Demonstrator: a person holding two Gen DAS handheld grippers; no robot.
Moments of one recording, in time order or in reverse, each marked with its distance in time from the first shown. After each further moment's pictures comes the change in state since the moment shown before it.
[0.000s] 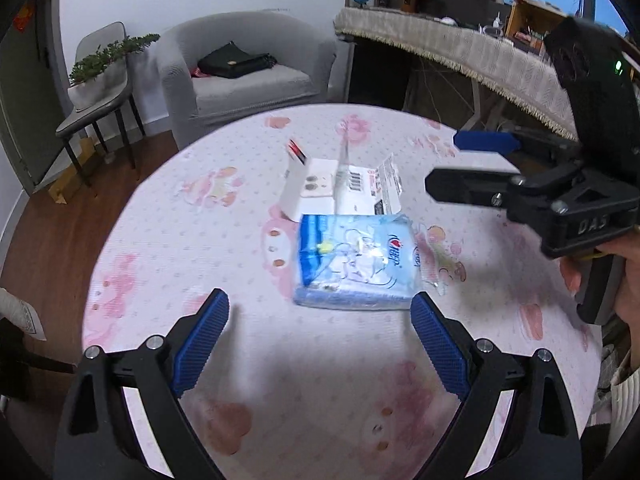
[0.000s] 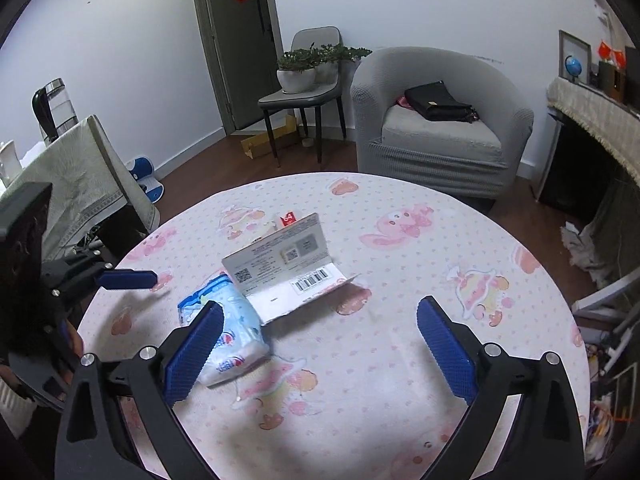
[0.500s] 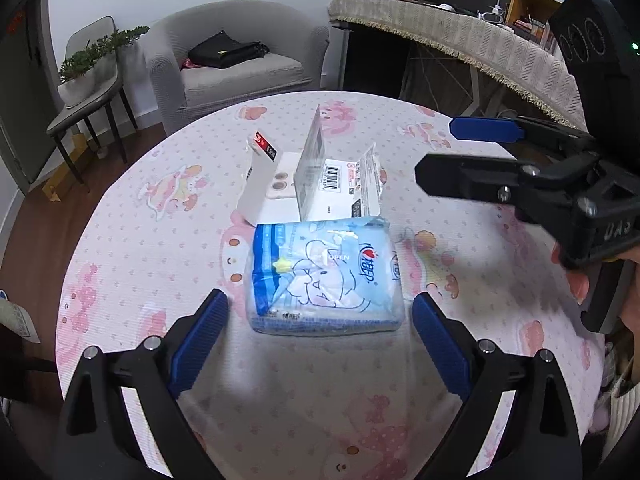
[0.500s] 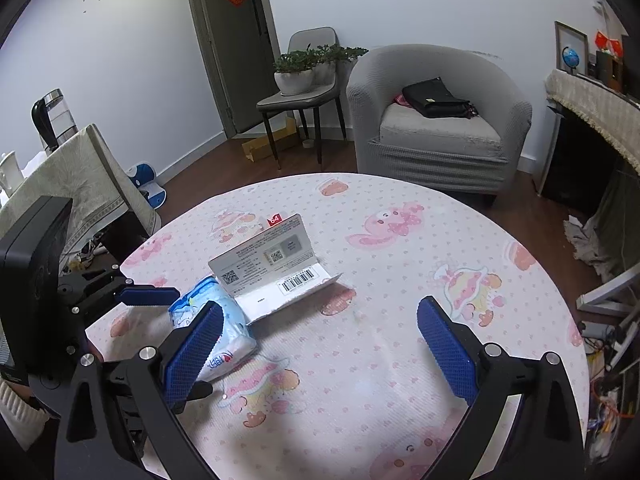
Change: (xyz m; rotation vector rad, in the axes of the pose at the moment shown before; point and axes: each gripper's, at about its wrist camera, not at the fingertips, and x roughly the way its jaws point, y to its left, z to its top) left arm 0.021 -0.015 0.010 0.004 0.039 -0.001; right arm 0.003 -0.006 0.001 0.005 0.007 0.016
